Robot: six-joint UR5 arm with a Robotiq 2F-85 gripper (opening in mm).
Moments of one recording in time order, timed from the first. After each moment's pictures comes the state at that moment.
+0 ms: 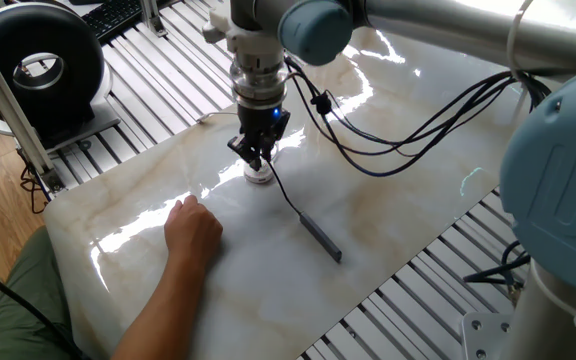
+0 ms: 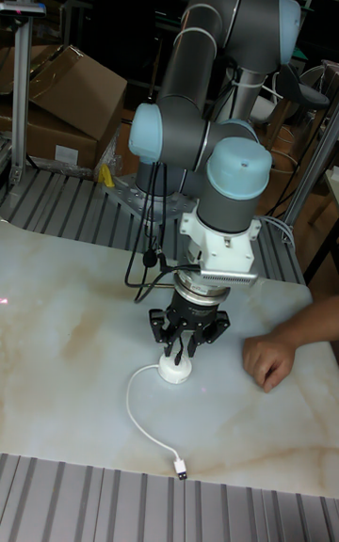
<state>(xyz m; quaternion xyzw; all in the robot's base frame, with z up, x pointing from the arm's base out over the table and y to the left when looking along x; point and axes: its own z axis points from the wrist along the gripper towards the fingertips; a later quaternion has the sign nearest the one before) 0.575 0.071 0.032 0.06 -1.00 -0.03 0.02</state>
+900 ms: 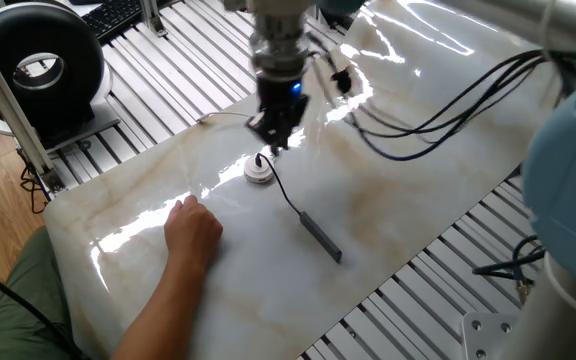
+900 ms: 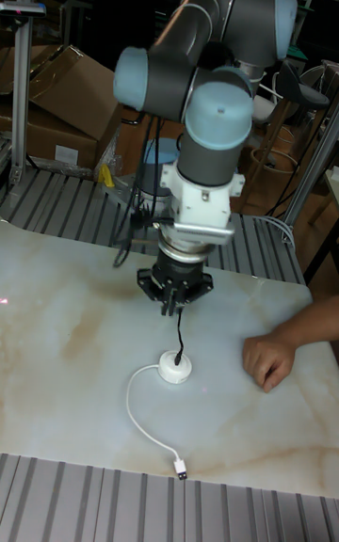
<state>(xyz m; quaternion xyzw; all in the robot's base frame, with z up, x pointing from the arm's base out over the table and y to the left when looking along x) 0.531 0.025 0.093 0.02 -1.00 -0.03 0.06</state>
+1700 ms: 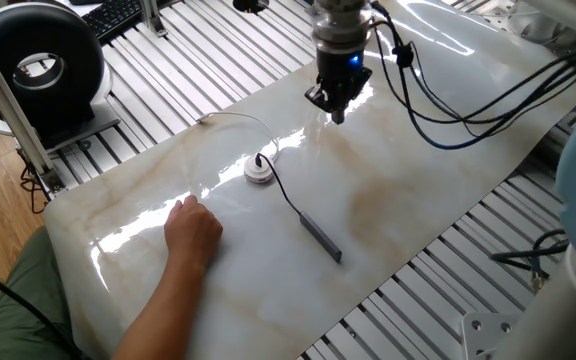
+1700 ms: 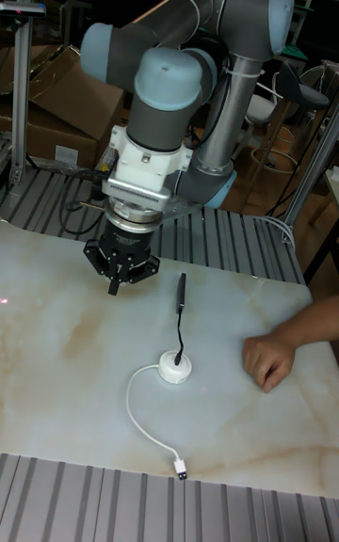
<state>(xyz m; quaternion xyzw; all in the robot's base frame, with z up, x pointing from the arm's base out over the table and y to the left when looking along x) 0.526 -0.068 0.100 -0.06 -1.00 0.01 0.02</state>
